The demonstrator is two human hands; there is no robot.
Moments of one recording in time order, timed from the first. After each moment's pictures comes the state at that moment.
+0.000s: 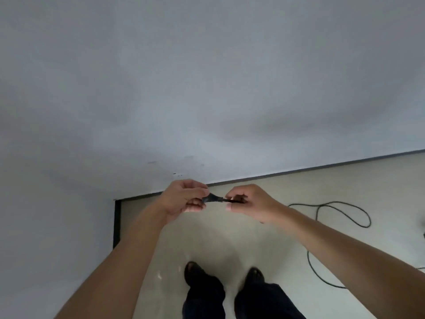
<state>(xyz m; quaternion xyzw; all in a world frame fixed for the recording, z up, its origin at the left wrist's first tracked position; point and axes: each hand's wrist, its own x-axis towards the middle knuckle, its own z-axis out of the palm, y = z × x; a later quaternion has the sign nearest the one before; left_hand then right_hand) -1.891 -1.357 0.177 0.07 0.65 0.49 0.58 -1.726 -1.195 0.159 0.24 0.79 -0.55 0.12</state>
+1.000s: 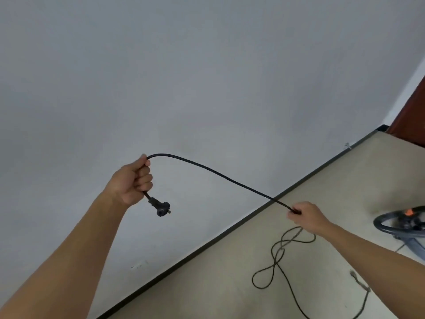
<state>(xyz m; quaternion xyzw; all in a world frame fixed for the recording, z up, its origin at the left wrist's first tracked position) -1.770 -1.181 0.421 0.18 0.56 0.63 0.51 -1.355 -1.004 0.231 0.55 0.75 -0.35 -0.11</state>
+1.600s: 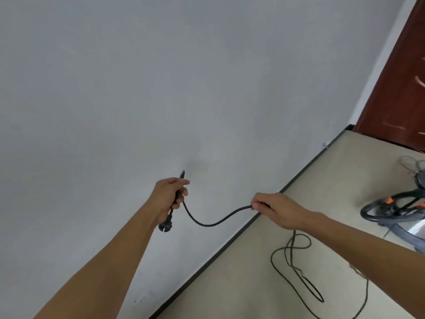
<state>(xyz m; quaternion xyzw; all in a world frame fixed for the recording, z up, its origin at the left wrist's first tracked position) -1.799 -1.141 0.392 0.34 0.67 0.48 0.46 -1.495 -1.072 0.342 0.37 0.88 -0.27 -0.11</state>
